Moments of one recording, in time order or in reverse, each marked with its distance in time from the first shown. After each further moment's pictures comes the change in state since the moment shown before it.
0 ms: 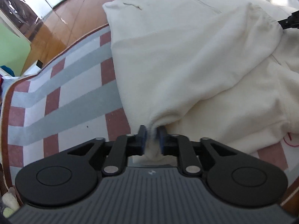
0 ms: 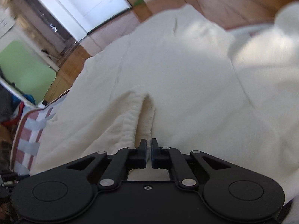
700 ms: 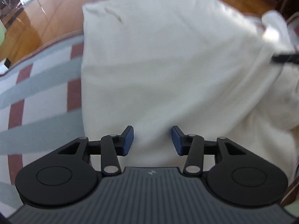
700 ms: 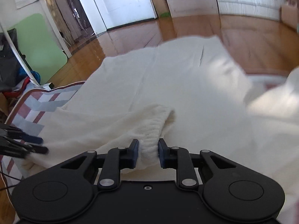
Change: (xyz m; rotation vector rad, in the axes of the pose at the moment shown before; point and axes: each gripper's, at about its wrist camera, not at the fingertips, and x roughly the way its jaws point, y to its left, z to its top) left arm 0.030 0.012 0.038 -0.109 0.024 -0.223; right arm -0.024 0.069 0.008 -0.285 -0.032 -0.091
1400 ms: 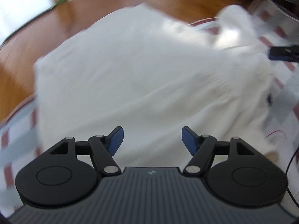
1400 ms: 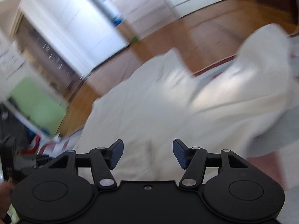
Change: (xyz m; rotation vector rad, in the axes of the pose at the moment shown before) left arm -0.021 -0.147 0.085 0.301 -0.150 -0.119; right arm -0.102 -0.134 -0.031 0.397 -0.182 0.050
